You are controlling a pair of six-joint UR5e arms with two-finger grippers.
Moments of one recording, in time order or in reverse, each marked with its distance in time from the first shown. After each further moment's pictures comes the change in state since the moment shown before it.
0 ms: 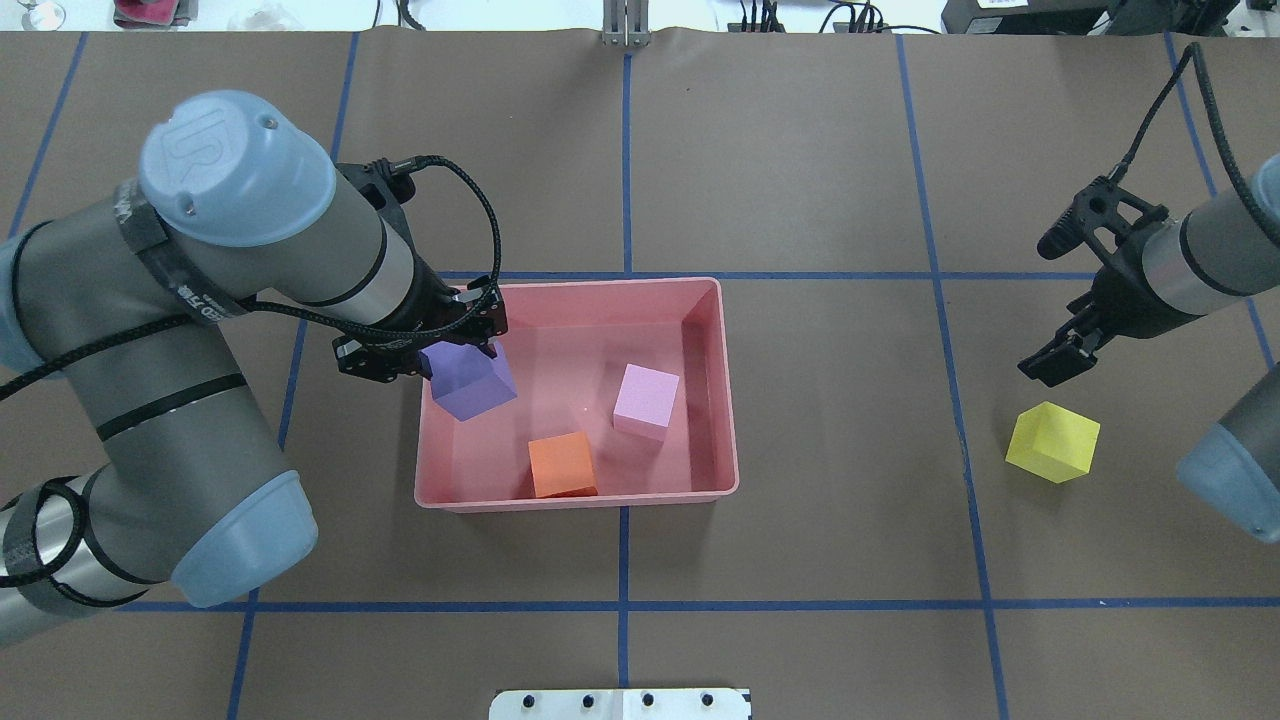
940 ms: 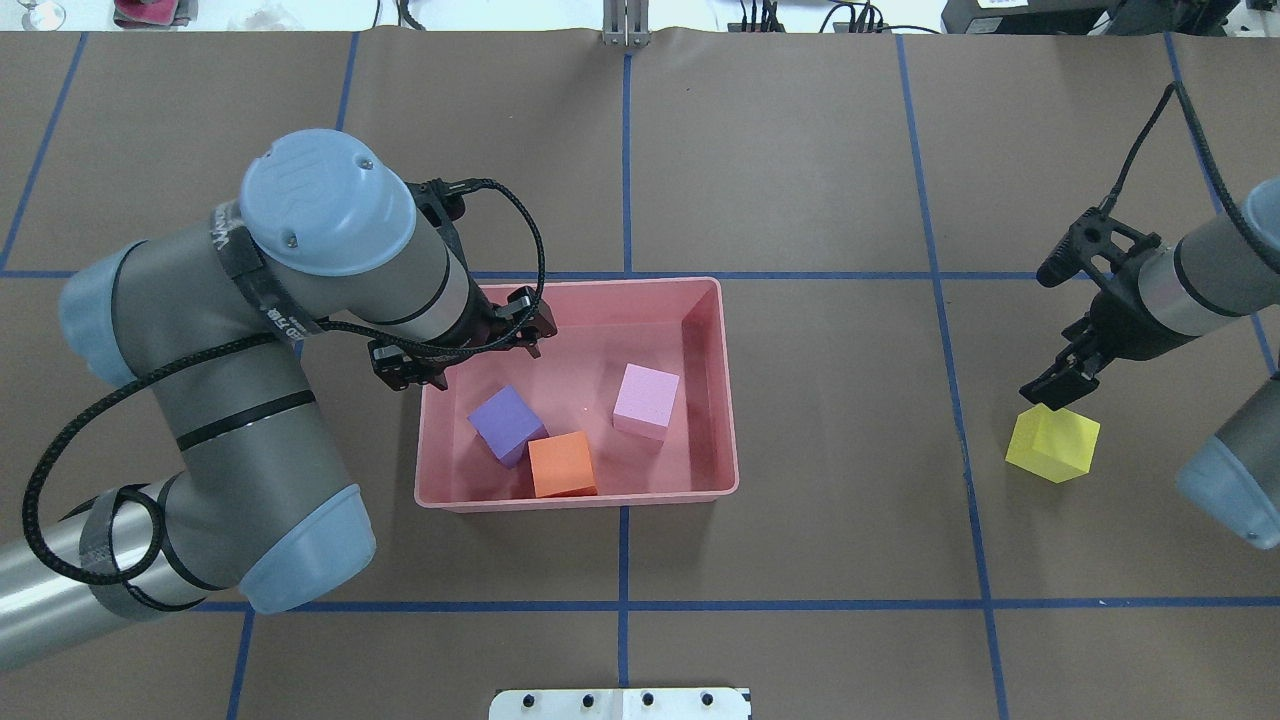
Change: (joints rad) left arm 0.048 -0.052 0.075 -0.002 0.070 0.028; right arm -0.014 -0.022 -0.056 0.053 0.048 -0.017
